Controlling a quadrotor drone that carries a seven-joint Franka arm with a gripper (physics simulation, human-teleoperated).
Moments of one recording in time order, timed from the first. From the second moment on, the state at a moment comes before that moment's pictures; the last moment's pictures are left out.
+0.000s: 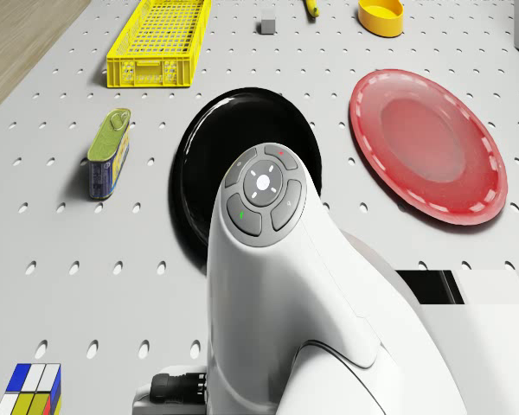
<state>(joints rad) -1.15 -1.43 1.38 -2.86 -1.79 1.49 1.67</state>
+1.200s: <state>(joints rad) -1.16 -1.49 1.39 -2.86 -1.77 1.54 1.67</state>
